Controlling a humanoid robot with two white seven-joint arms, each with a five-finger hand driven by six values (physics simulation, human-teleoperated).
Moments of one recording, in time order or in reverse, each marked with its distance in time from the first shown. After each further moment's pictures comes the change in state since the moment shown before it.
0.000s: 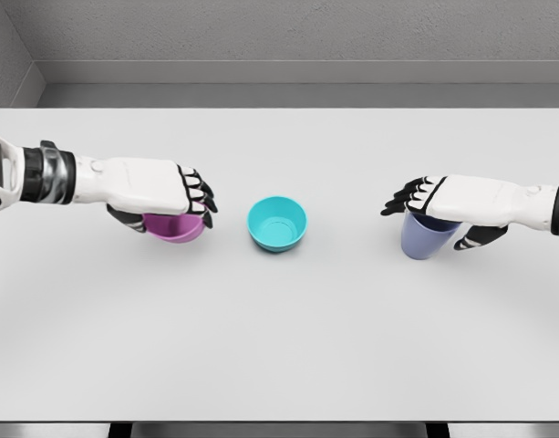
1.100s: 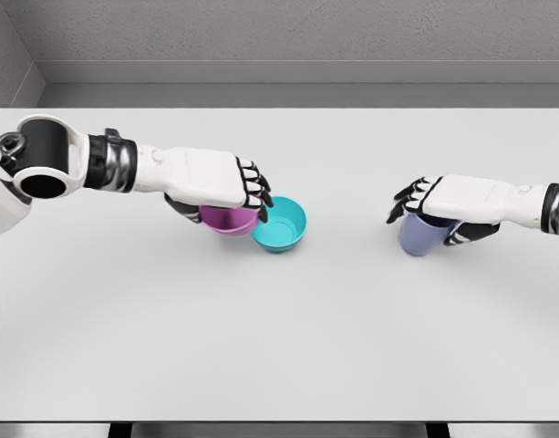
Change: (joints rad) left arm -0.043 -0.183 -0.013 0.053 -0.018 0.000 -0.001; right arm -0.020 0.034 0.027 0.050 0.007 0.028 0.006
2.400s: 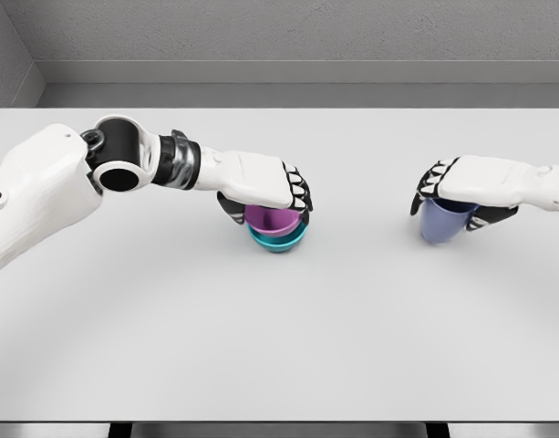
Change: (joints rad) left arm -0.037 -0.212 -0.060 0.192 -0.057 0.000 0.000; right arm -0.061 -0.047 0.003 -0.025 0.028 0.001 0.002
